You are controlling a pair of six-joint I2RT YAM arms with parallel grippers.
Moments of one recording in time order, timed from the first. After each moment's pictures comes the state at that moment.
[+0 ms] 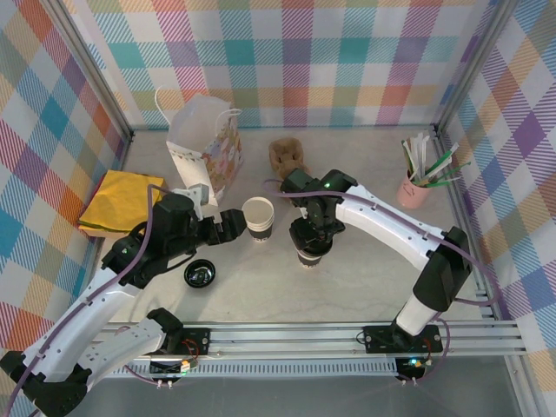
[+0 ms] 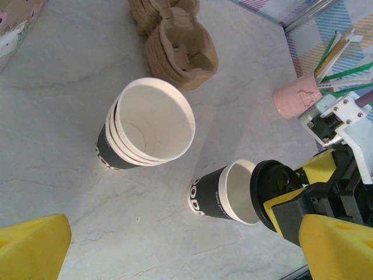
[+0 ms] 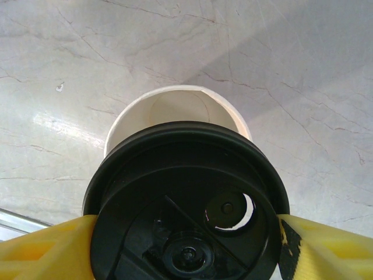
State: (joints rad) left arm -0.61 0.83 0.99 -0.76 0.03 -0.71; right arm 0.86 1.65 1.56 -1.34 0.11 0.38
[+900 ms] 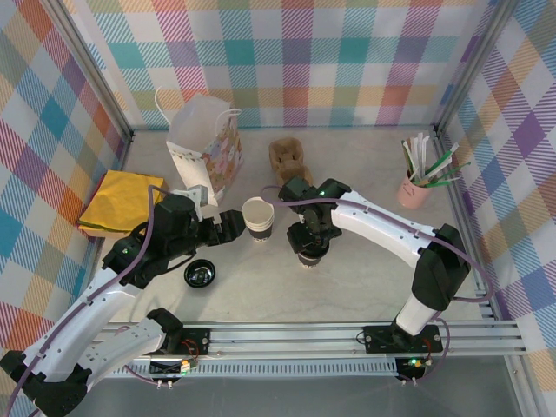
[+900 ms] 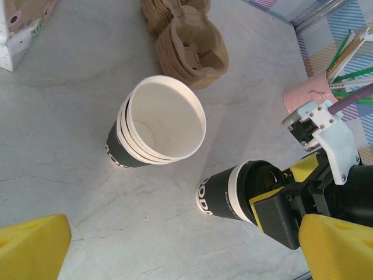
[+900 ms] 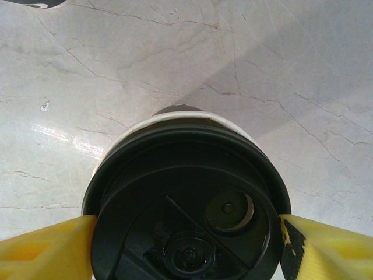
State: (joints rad) left arm -0.61 0.83 0.98 -0.77 0.01 -0.71; right arm 0.86 1.65 1.43 -1.20 0.11 0.41
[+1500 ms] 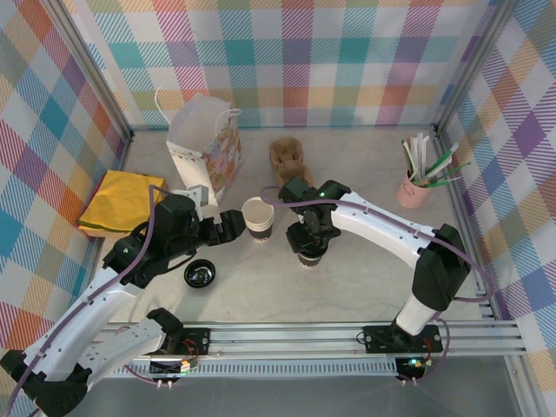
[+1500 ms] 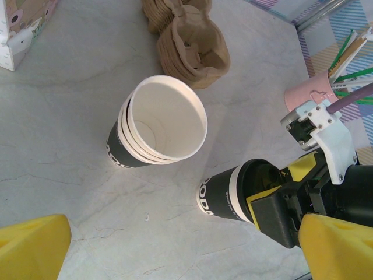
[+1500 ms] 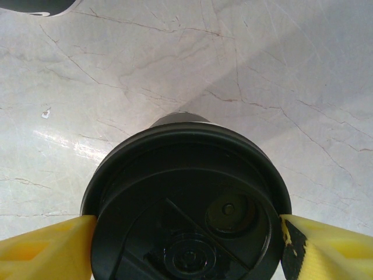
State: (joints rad) left arm -0.61 0.84 0.98 -0.77 0.01 -0.71; right arm 0.86 1.65 1.42 -1.17 0.12 0.41
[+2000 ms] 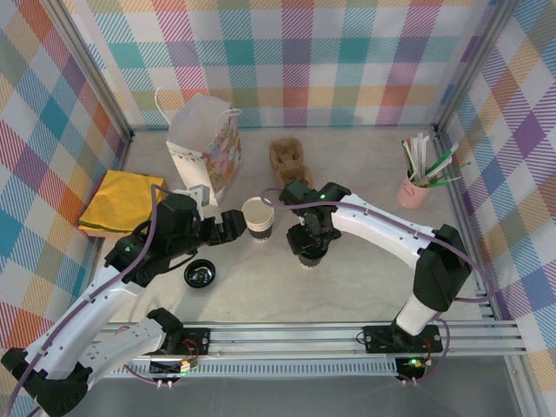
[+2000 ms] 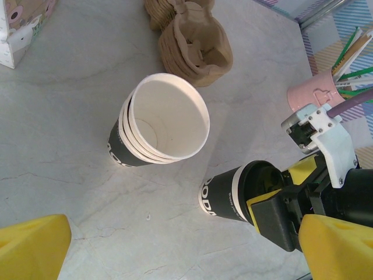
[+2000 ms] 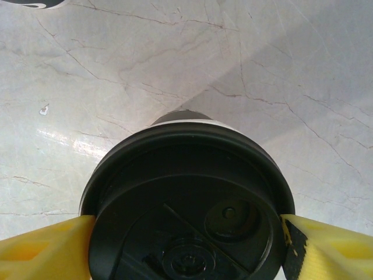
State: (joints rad) left arm -0.61 0.85 0.98 -0.77 0.01 -0.71; right arm 0.86 1.64 1.39 -1.15 0.10 0.42
